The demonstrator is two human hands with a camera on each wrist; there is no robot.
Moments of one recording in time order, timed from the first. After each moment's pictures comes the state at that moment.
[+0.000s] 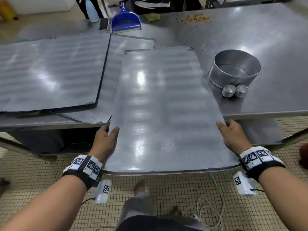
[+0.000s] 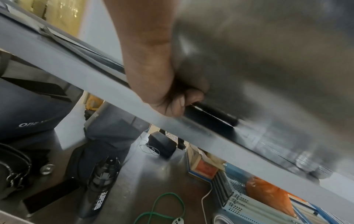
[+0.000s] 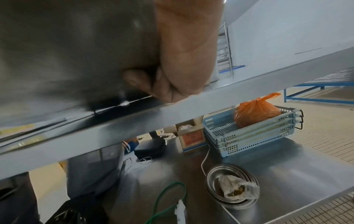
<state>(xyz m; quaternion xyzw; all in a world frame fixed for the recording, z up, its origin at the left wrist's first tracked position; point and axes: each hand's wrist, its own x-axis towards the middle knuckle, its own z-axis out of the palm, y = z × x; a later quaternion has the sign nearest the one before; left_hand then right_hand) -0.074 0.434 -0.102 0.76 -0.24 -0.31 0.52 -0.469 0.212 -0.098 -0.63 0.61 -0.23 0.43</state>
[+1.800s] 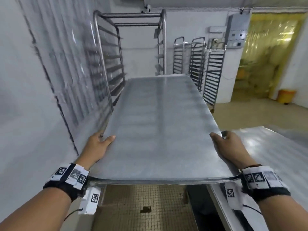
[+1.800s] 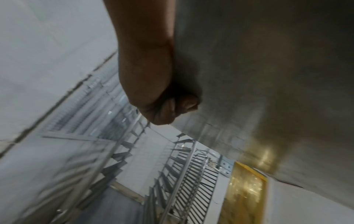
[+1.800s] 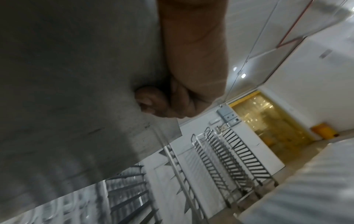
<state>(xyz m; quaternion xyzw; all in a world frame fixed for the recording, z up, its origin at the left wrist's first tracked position) 0.145 0.925 0.119 0.81 0.23 0.29 0.45 0.329 0.494 0.142 -0.89 -0.10 -0.09 0.43</state>
